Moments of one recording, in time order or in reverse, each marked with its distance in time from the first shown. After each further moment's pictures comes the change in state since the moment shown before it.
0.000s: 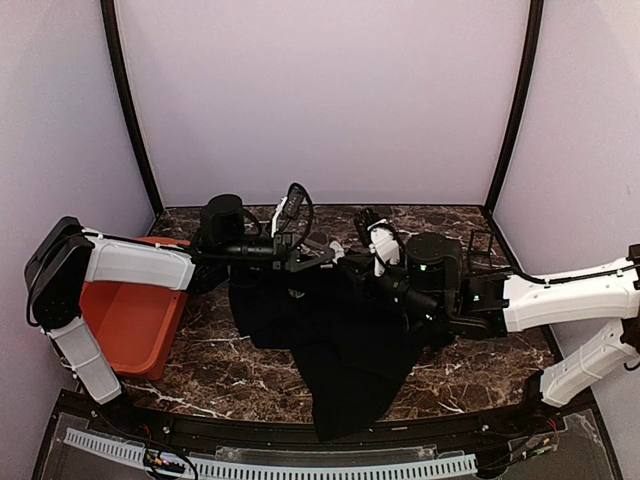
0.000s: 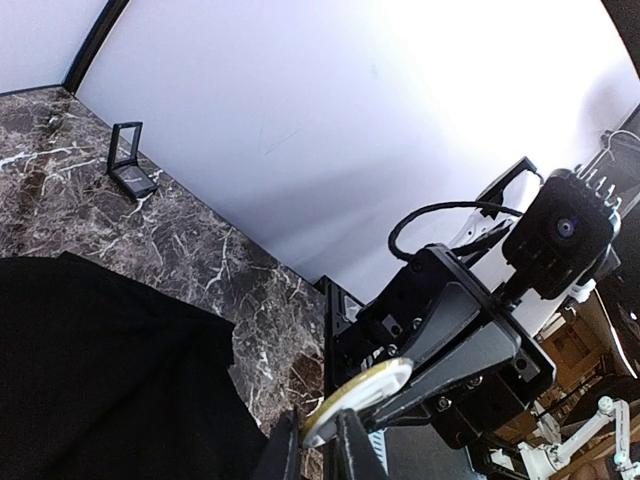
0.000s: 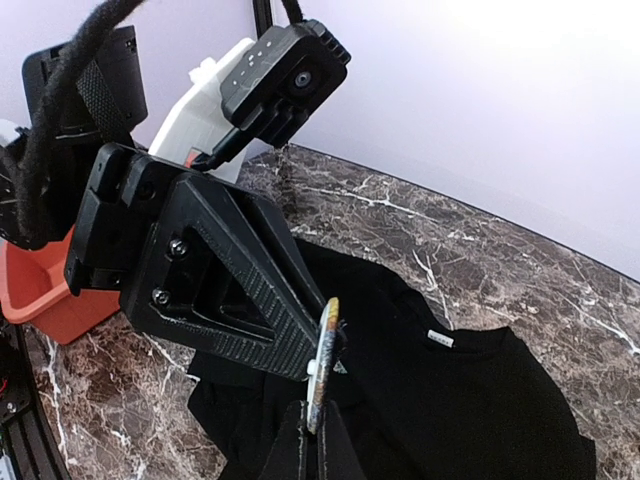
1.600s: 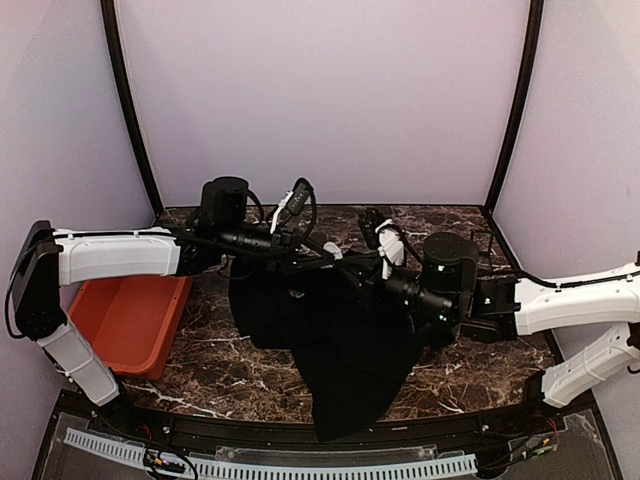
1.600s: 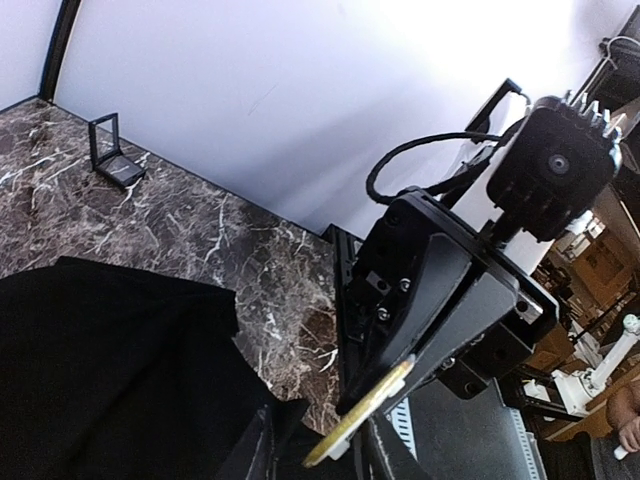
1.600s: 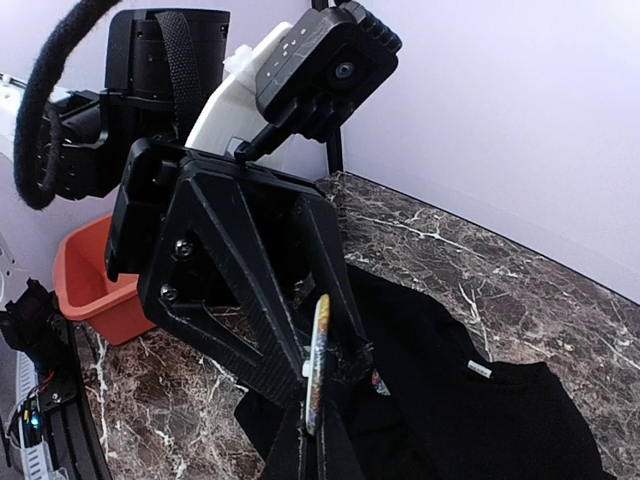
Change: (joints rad) left arm -0.020 -0.095 0.126 -0.430 0.036 0.331; right arm 0.000 -0.066 -0.053 0.083 -0.126 -0.040
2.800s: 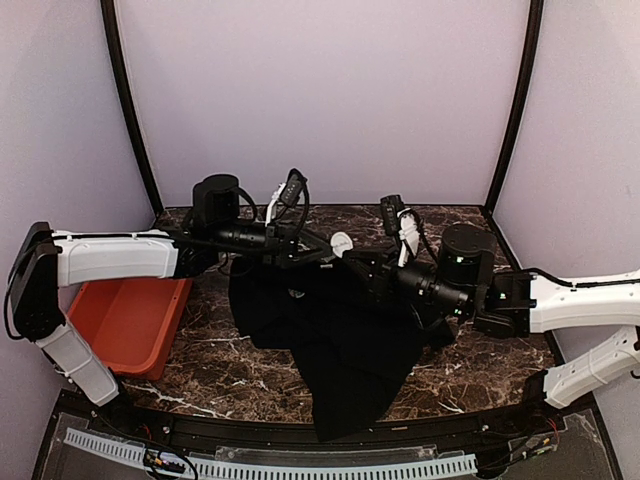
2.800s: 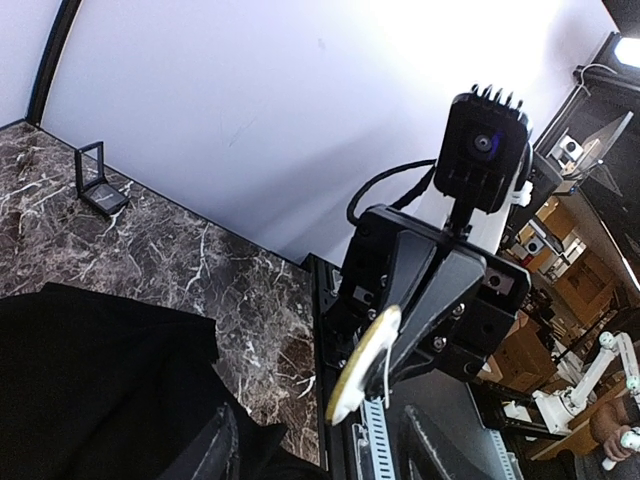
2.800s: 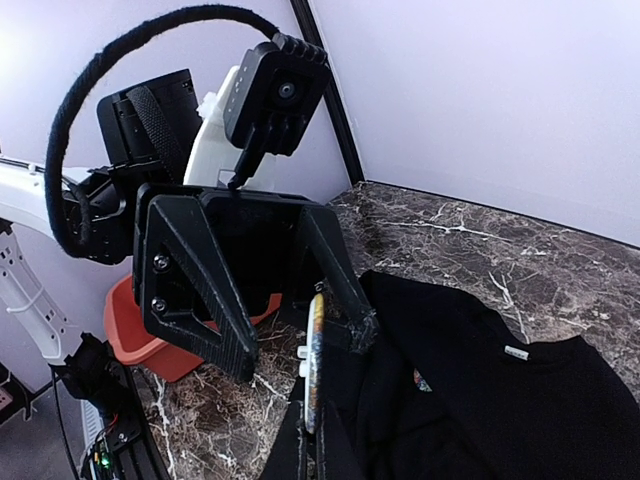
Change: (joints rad) left arm 0.022 -0.014 -0.034 0.159 0.037 -0.121; right arm -0.034 -0.082 -0.009 -0.019 -0.040 0.197
